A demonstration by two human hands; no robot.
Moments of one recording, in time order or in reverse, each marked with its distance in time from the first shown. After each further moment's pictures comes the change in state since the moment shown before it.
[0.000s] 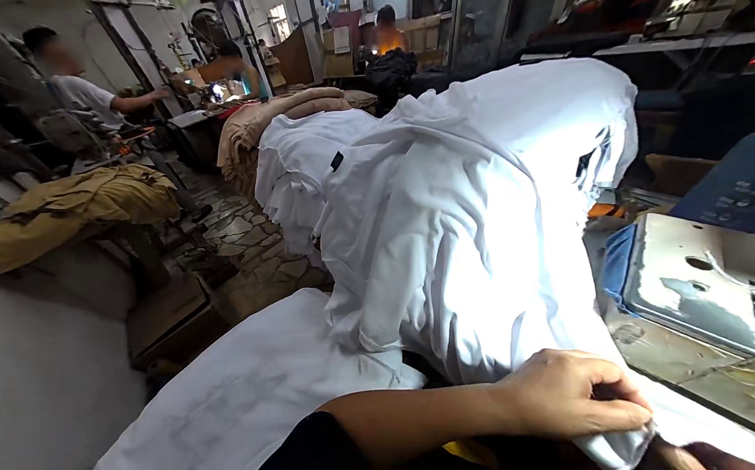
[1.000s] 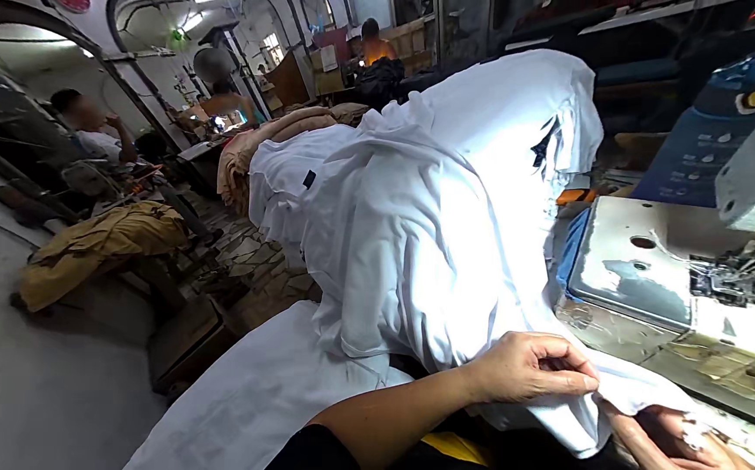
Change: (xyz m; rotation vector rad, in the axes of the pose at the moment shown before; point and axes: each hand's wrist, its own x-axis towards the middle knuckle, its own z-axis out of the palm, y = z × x) left_hand 0.016 -0.036 0.009 -0.231 0.001 0.007; right_hand 0.018 0.007 0.003 -0.180 0.017 -0.017
